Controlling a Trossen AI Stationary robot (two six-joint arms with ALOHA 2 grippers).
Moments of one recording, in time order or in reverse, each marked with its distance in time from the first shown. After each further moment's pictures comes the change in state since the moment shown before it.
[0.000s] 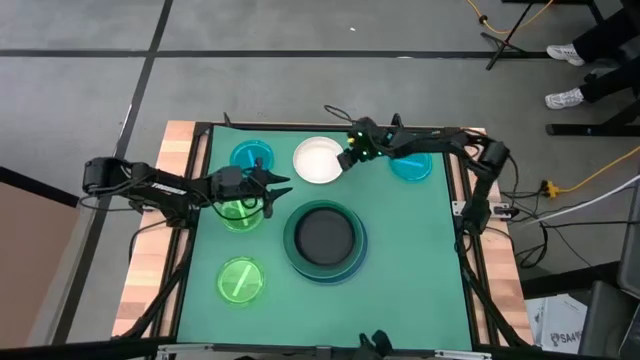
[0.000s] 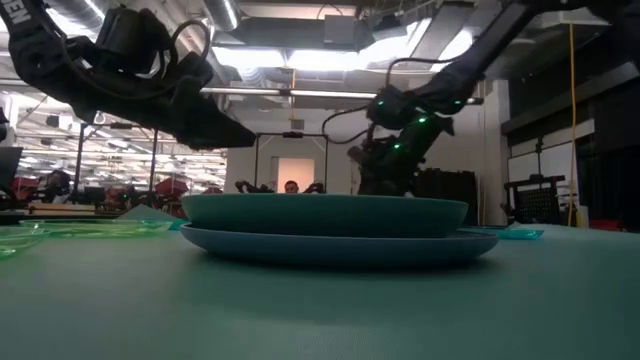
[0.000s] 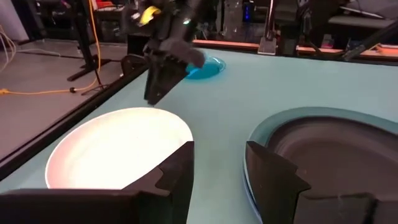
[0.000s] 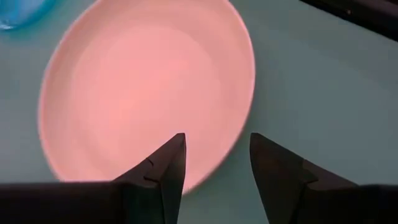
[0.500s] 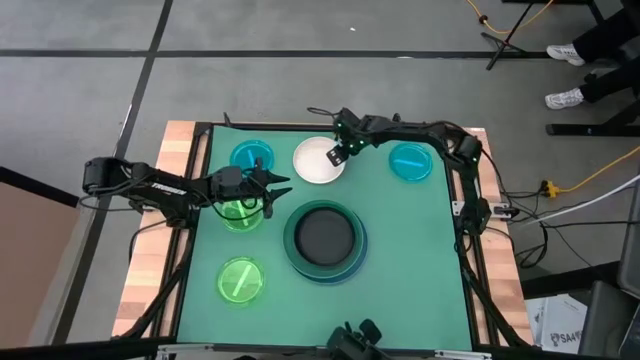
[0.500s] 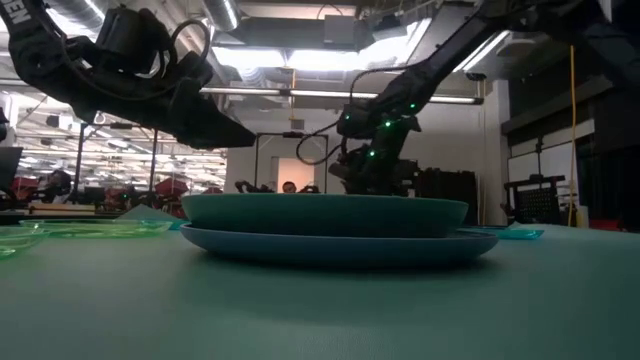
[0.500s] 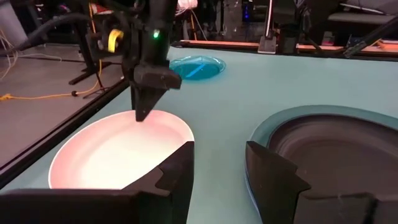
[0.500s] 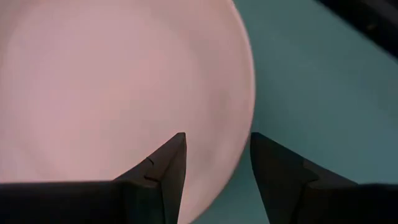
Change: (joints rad) left arm 0.000 0.000 0.000 0.000 -0.001 0.026; right arm -0.001 0.222 0.375 -0.392 0.041 -0.107
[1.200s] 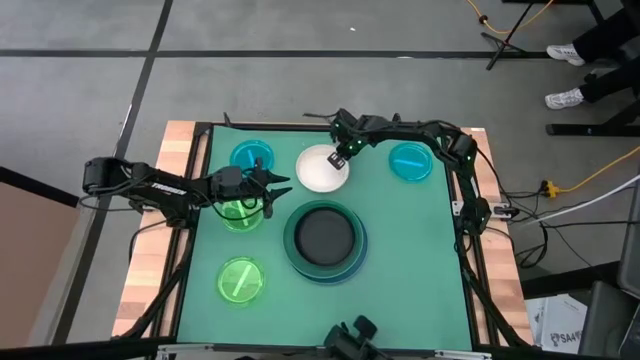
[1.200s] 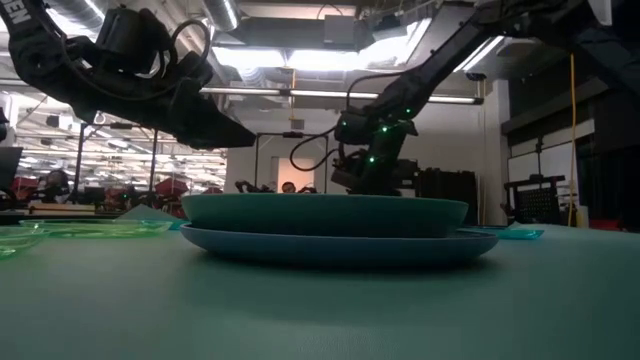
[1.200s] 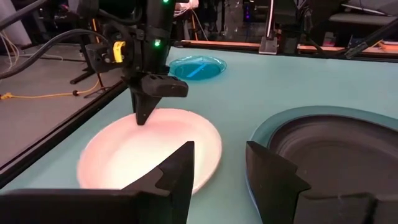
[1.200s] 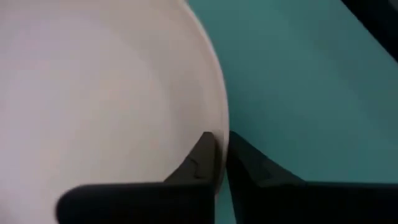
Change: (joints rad) left arm 0.000 0.000 0.000 0.001 -0.004 -0.006; right arm 0.000 0.044 0.034 -0.026 -0.006 -0.190
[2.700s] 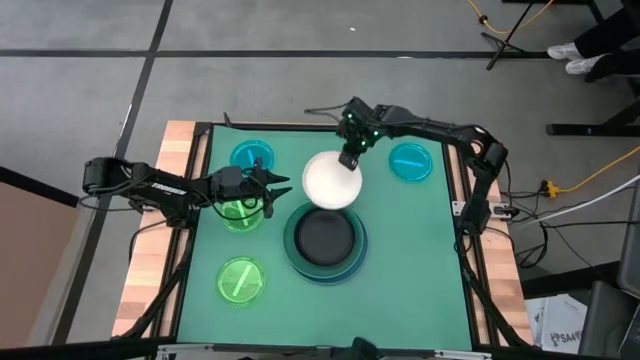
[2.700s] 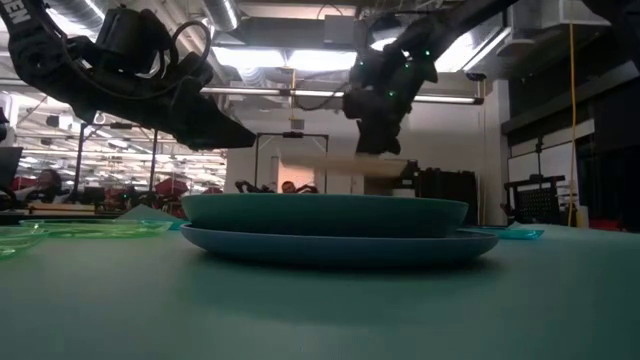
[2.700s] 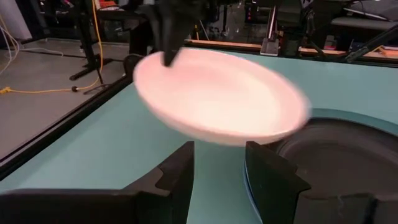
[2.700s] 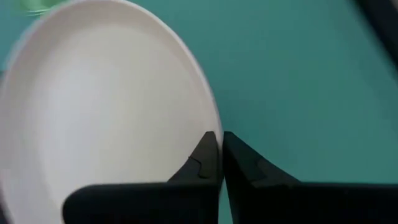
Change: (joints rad) left arm -0.003 0.000 0.000 -0.001 -0.008 -0.028; right arm 0.045 -0.270 -0.001 -0.190 -0.246 -0.150
